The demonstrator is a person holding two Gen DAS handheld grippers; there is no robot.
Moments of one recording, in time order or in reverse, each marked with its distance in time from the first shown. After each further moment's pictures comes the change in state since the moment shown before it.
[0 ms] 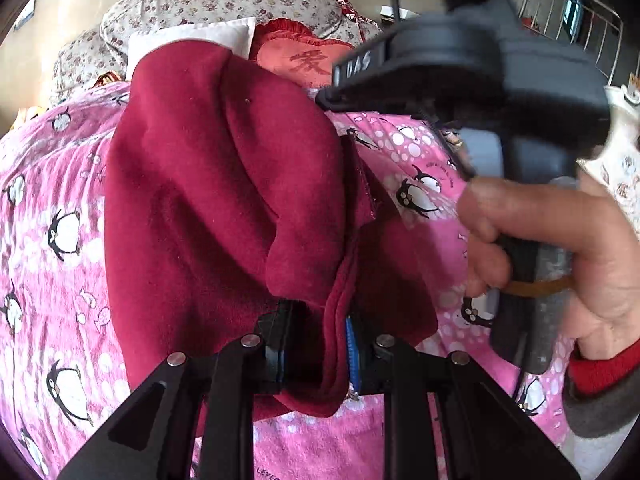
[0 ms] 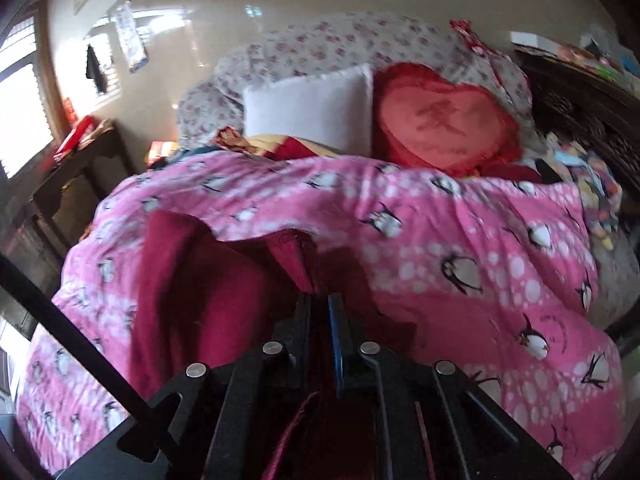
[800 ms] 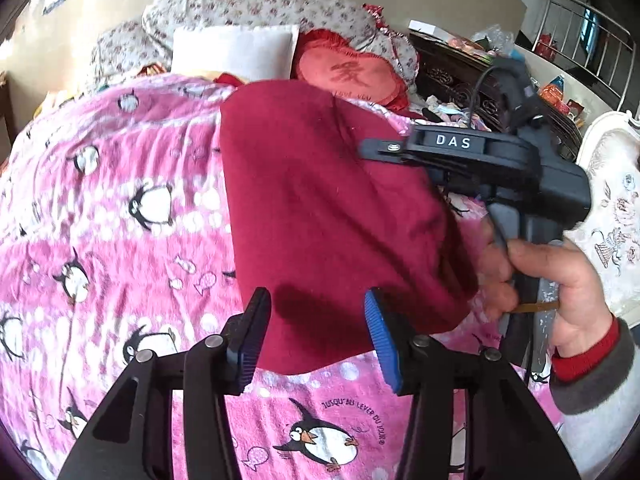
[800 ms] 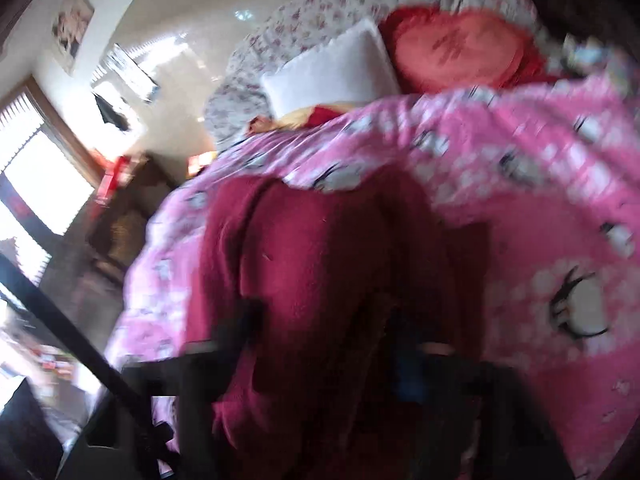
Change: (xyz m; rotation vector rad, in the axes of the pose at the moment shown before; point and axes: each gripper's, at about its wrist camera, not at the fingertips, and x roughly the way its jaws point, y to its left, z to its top) left arm -0.057 0.071 -0.026 -0.077 -0.011 0.033; right arm 0.011 0.006 -0.043 0.194 0.043 0.227
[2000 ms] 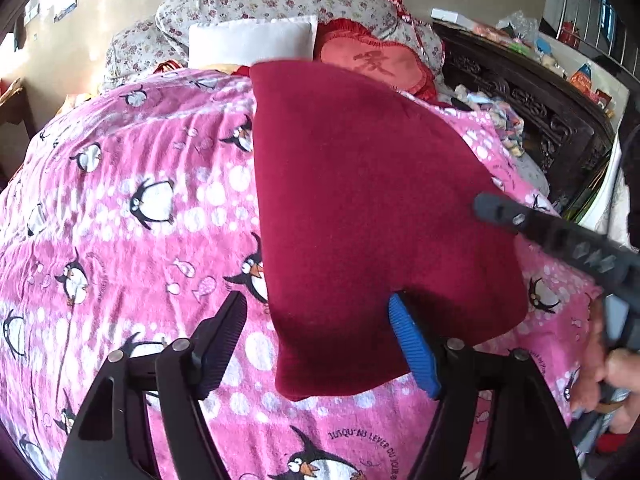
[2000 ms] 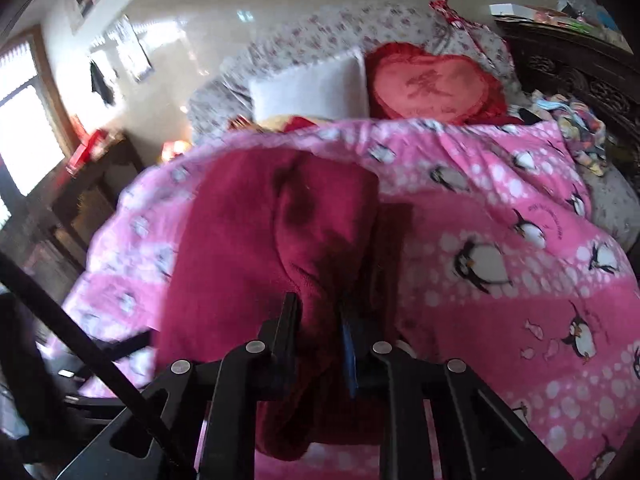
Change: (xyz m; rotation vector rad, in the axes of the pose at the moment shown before) left arm 0.037 -0.009 0.001 0.015 0.021 0.131; right arm -0.055 0.000 -0.056 -0.122 -0.029 -0.183
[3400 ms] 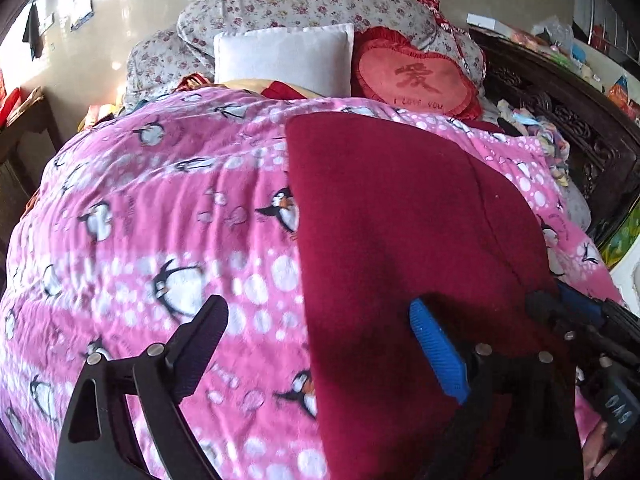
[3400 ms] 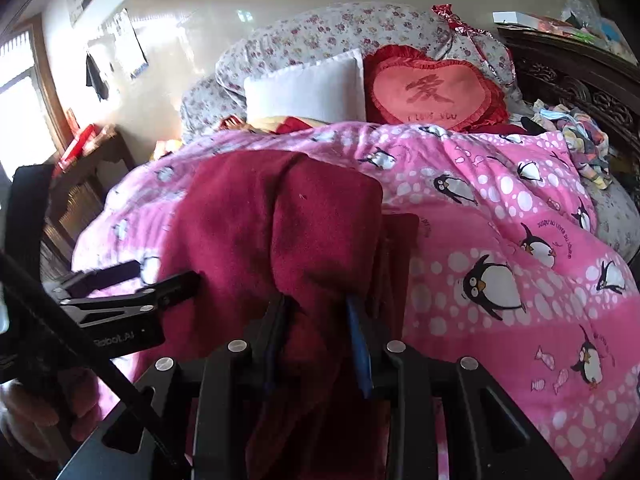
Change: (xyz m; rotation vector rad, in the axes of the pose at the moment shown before) left arm 0.022 0.027 0.067 -0.024 -0.032 0.128; right arm 0.009 0.006 0.014 -0.012 -0.033 0.008
